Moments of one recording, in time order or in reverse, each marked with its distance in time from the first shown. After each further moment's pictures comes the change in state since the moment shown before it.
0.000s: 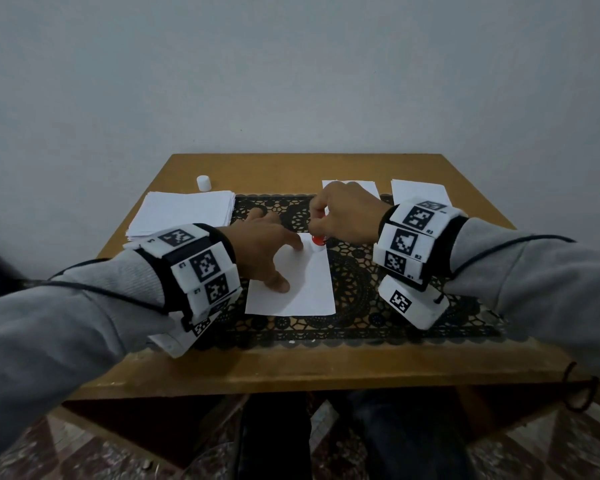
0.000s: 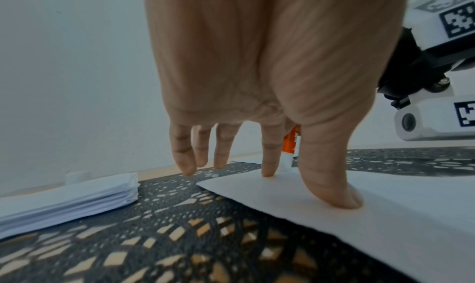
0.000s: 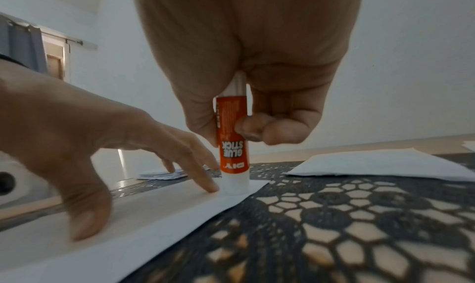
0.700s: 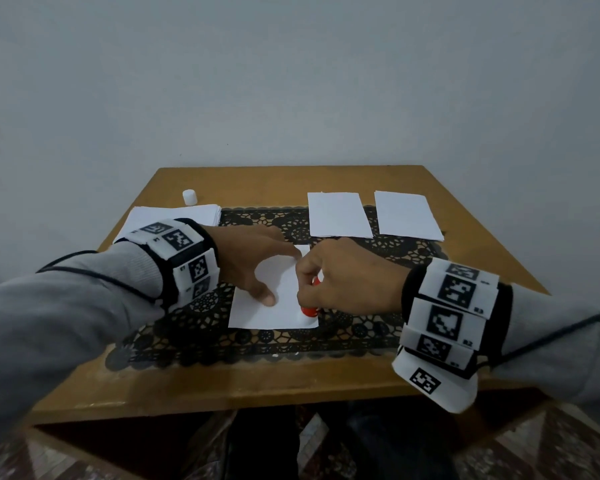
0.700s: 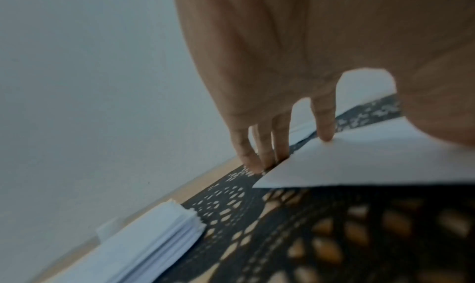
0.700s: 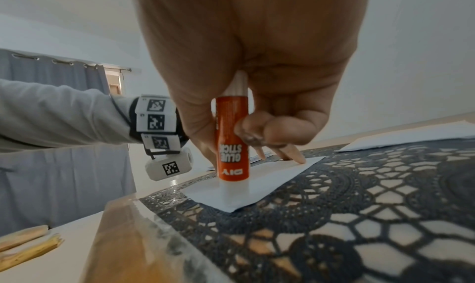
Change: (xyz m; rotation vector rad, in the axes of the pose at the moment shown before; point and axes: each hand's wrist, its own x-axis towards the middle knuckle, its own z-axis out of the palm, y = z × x) left_hand 0.015 -0.008 -0.012 0.078 -0.085 0.227; right_hand -0.075 -0.019 0.002 0.111 -0.159 -0.120
